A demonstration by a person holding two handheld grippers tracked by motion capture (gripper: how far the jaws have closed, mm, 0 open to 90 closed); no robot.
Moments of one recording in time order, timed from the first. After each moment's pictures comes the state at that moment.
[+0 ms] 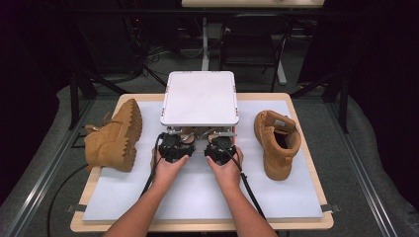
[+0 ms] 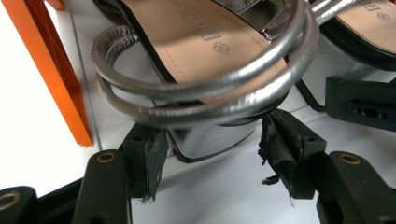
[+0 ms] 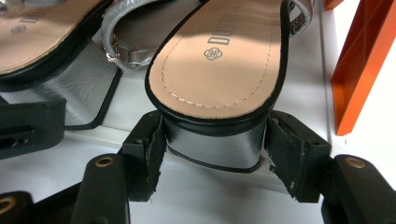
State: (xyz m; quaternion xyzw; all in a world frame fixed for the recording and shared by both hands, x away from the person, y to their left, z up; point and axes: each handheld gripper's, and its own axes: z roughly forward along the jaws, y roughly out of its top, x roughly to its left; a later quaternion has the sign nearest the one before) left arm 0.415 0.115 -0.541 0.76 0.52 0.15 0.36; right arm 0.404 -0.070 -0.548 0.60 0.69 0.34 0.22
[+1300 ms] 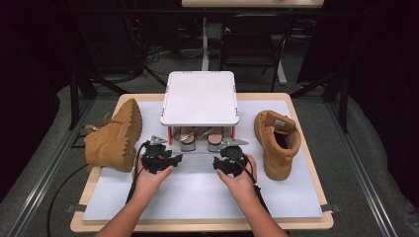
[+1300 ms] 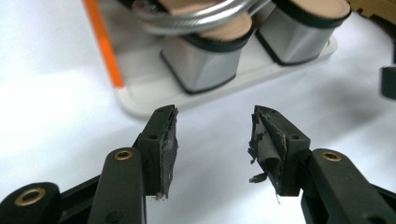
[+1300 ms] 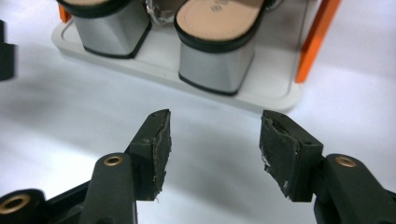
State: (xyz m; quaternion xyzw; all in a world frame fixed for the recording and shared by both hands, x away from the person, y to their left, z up) left arm 0.364 0.160 -0.521 0.77 0.50 0.13 0.39; right arm 0.350 -0.100 -0.517 0.54 0.75 0.32 0.20
